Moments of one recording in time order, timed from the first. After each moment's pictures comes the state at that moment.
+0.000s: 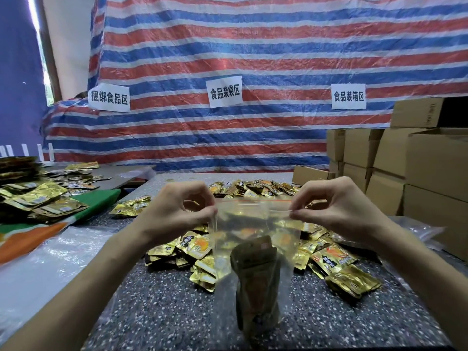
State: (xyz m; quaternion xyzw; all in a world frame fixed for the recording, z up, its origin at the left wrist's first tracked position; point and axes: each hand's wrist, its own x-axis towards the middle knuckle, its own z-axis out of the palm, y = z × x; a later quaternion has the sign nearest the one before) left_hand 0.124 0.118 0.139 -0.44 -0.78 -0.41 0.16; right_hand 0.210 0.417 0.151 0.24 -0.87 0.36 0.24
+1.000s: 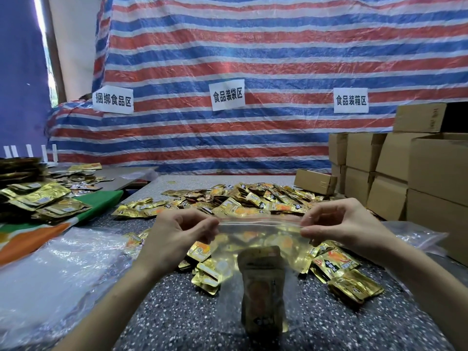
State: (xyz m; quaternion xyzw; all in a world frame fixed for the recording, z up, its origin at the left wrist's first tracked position) left_hand 0.141 0.124 0.098 -0.32 -0.73 -0.59 0.14; right_hand 0.211 0.431 0.129 0.16 -0.82 0.53 0.11
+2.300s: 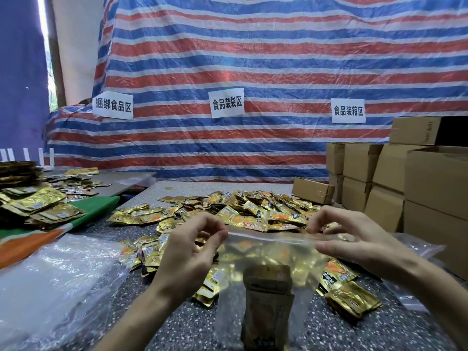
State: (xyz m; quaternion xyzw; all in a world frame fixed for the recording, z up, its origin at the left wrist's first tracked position) left_hand 0.164 0.151 0.093 -0.34 -0.72 -0.54 0.27; right_hand 0.235 0.431 0.142 0.16 -0.90 0.38 0.16
